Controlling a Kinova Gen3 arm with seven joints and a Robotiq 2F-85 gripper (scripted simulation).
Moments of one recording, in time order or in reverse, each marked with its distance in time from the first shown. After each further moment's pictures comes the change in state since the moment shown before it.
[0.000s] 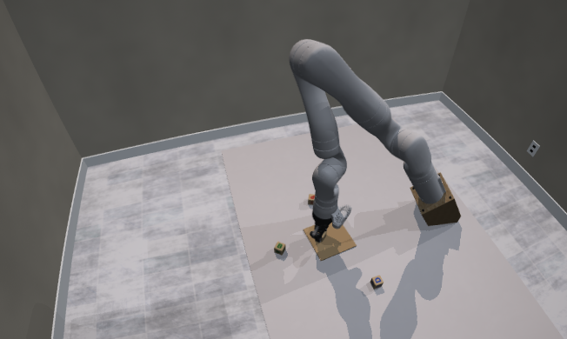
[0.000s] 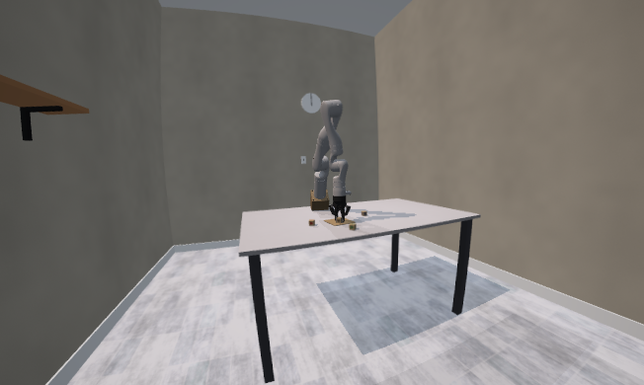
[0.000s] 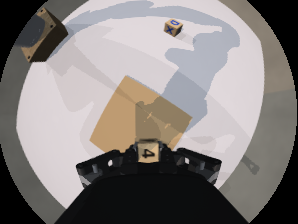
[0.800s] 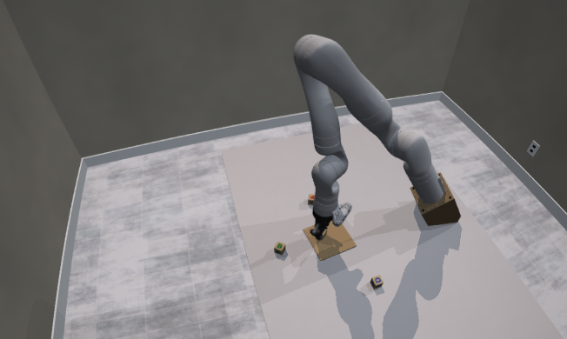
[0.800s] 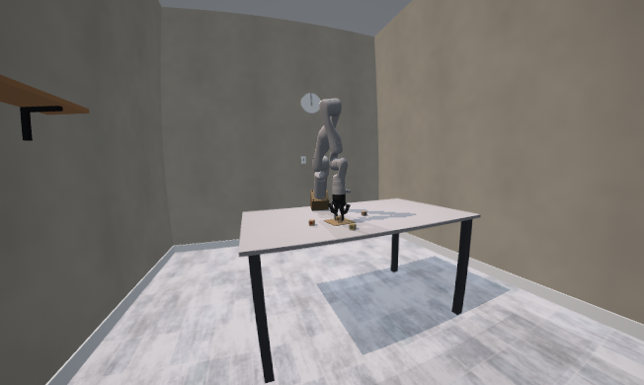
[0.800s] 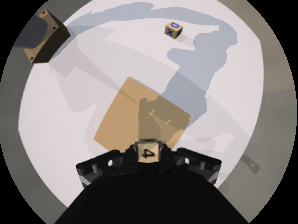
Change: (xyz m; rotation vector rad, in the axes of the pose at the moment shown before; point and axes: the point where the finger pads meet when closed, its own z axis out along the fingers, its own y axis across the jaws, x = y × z) arm -0.001 -0.003 -0.009 0.009 0.000 0.004
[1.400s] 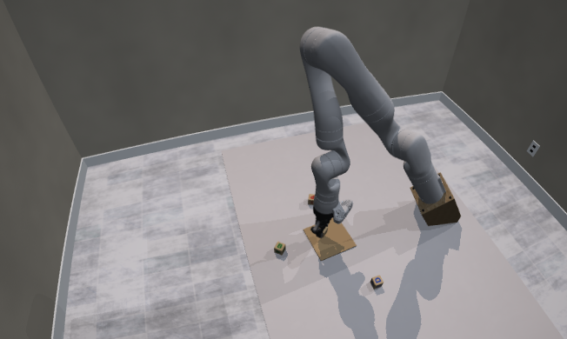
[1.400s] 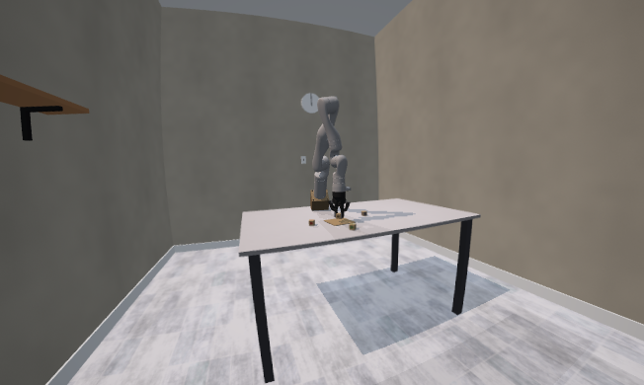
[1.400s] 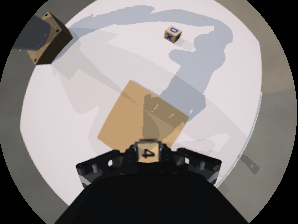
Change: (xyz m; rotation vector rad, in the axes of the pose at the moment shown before) arm 0.001 0.000 -0.015 0.002 0.002 -0.003
